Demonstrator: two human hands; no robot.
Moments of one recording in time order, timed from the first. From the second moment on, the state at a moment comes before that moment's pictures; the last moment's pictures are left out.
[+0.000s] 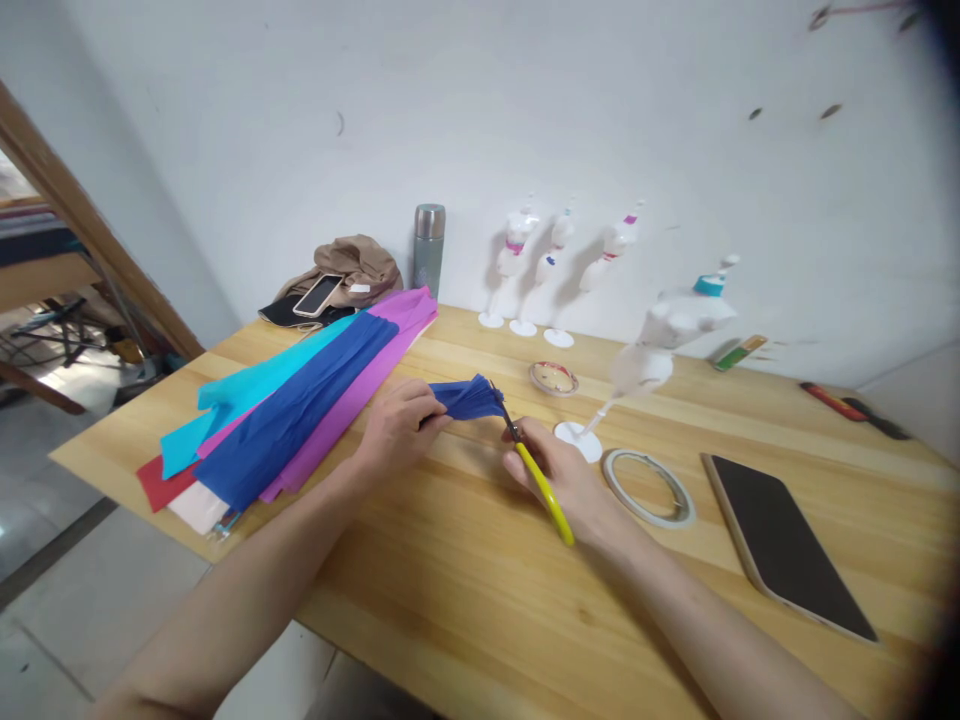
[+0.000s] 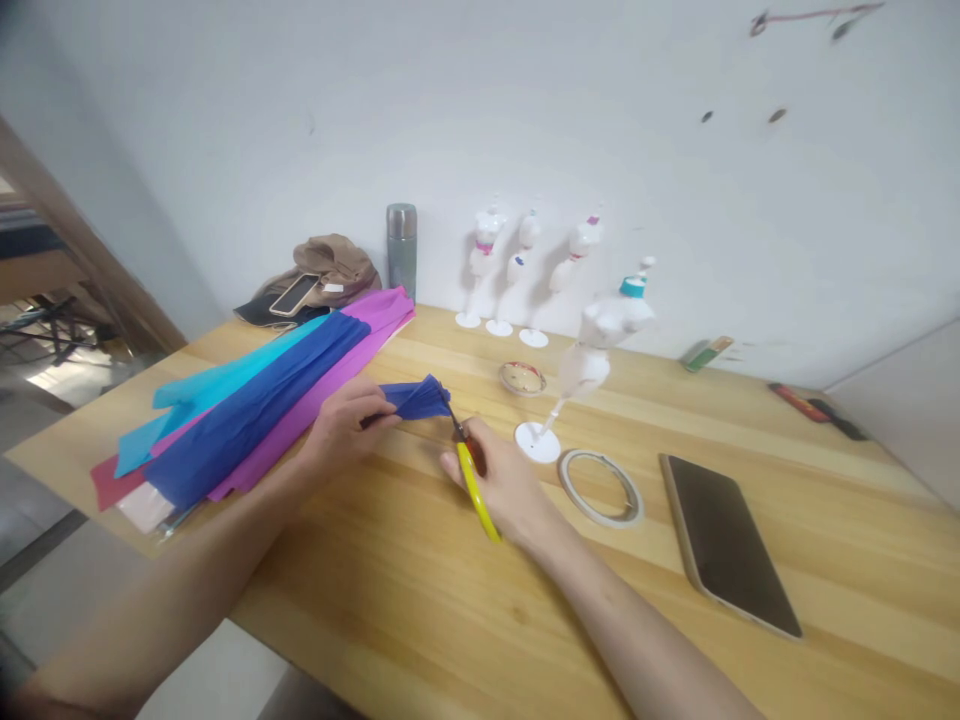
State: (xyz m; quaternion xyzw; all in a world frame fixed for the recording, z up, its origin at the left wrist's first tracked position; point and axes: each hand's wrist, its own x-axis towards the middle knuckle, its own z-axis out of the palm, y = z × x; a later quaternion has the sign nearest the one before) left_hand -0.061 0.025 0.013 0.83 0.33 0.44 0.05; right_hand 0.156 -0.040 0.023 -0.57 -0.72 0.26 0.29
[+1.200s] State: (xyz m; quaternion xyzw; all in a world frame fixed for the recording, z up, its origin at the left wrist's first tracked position) left_hand -0.069 0.031 0.013 0.85 0.34 0.41 0.02; right_hand 0.156 -0.041 0.010 -0.54 -0.70 0.32 0.35
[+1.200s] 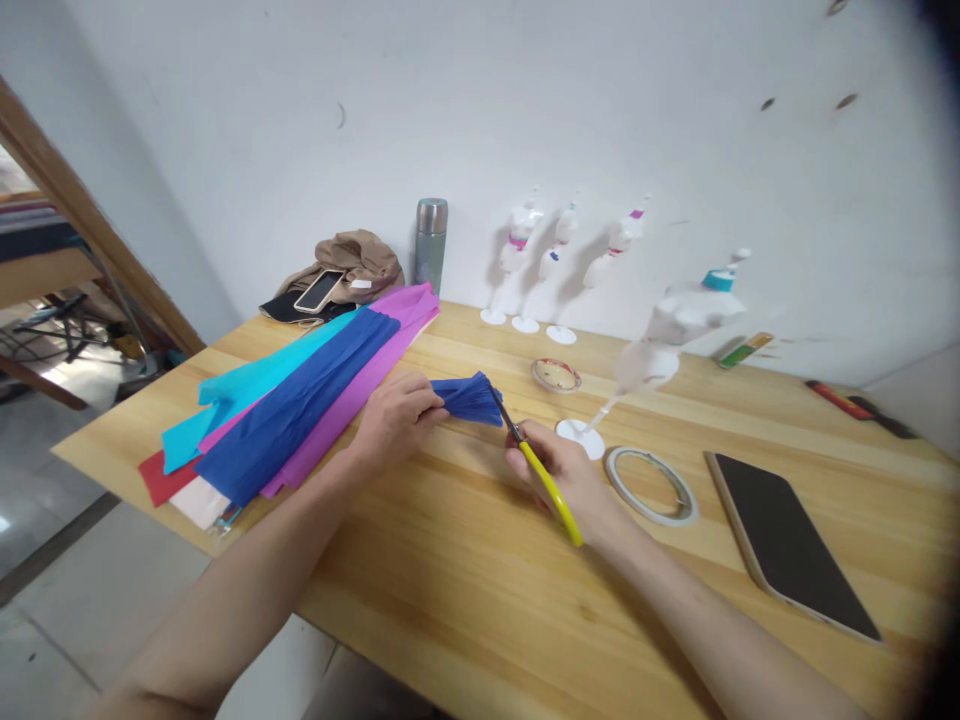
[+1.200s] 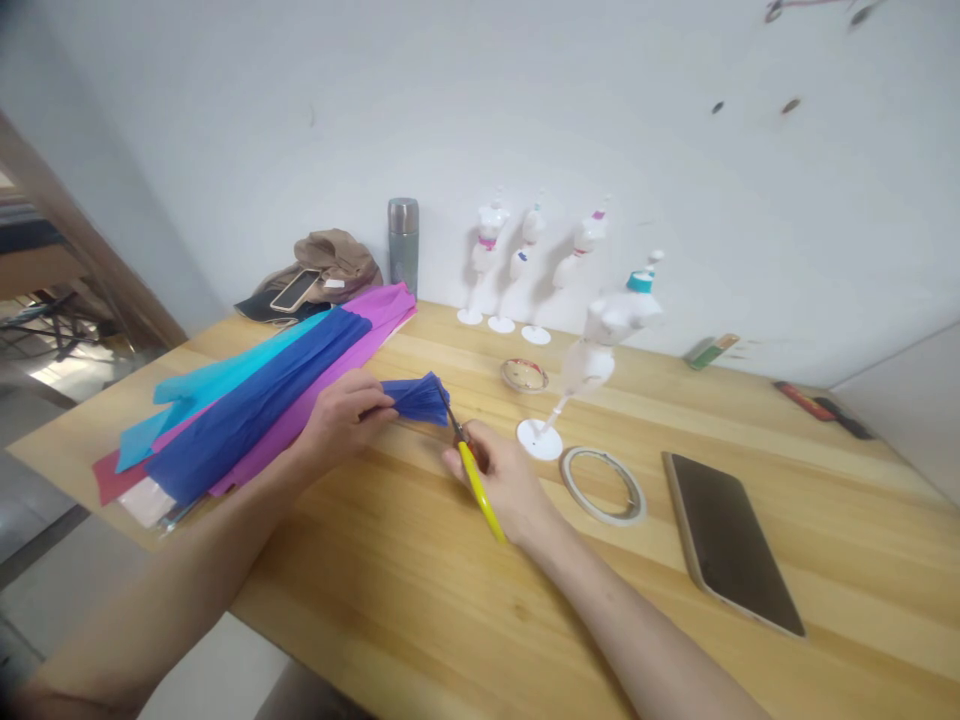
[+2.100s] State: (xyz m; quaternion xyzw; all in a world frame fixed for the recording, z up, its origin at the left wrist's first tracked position) left_hand -0.081 0.040 0.021 0.88 0.29 0.36 0.03; right_hand 0.158 -0.036 0.016 -0.54 -0.74 0.27 0.30
